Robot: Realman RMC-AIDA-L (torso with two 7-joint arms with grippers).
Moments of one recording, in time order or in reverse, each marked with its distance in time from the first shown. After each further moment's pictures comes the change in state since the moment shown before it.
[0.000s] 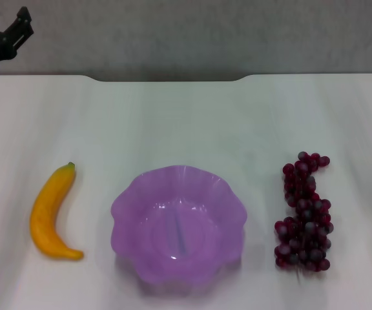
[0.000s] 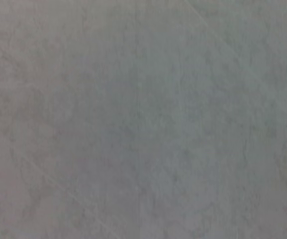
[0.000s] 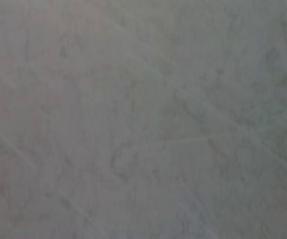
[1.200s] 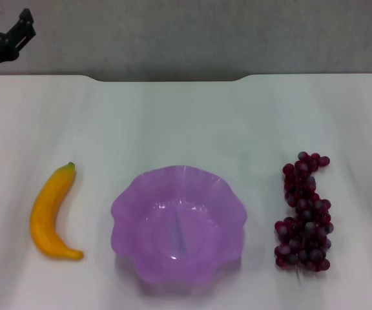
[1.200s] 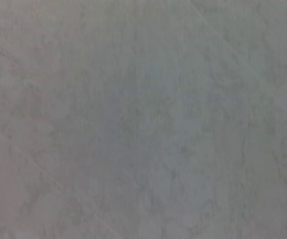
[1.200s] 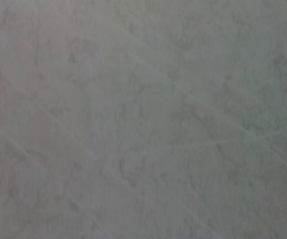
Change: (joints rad) left arm -0.002 0.000 0.006 -0.001 0.000 -0.007 -0.001; right arm -0.004 0.001 -0.007 -0.014 -0.009 -0.004 -0.006
